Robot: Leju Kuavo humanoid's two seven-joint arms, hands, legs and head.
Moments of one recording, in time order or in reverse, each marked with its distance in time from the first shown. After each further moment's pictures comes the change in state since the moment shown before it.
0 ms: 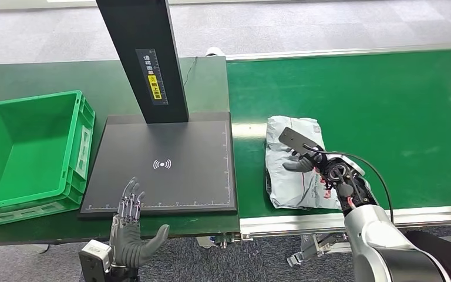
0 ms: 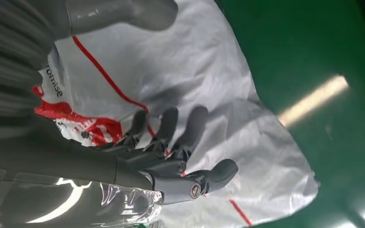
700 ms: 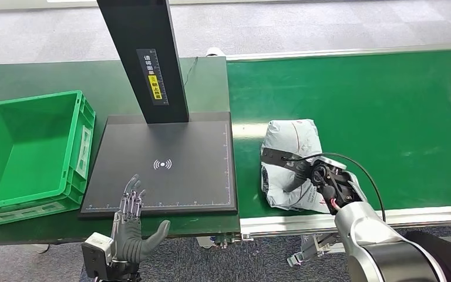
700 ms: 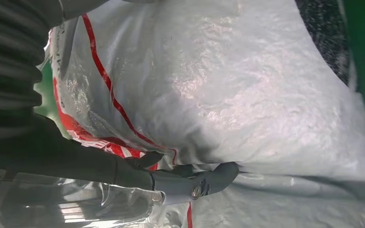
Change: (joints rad) left arm -0.022 -0.001 0.003 0.013 0.005 0.004 0.040; right arm -0.028 0.023 0.175 0.043 0.186 0.114 0.302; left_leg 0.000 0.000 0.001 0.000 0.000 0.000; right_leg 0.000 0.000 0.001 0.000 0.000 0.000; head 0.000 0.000
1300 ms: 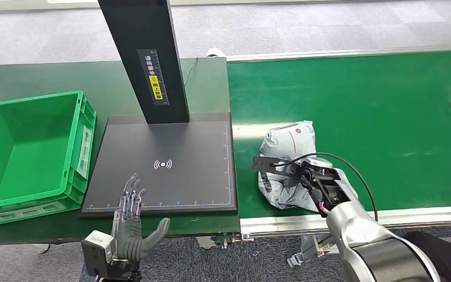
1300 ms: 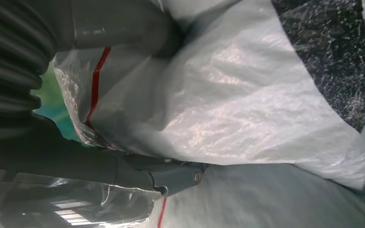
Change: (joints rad) left arm -0.008 -0.007 -0.002 0.002 0.009 0.015 0.008; right arm -0.006 0.021 0.122 0.007 0.085 -0.023 0.038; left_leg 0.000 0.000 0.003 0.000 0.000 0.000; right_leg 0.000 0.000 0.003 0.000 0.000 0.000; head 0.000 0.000
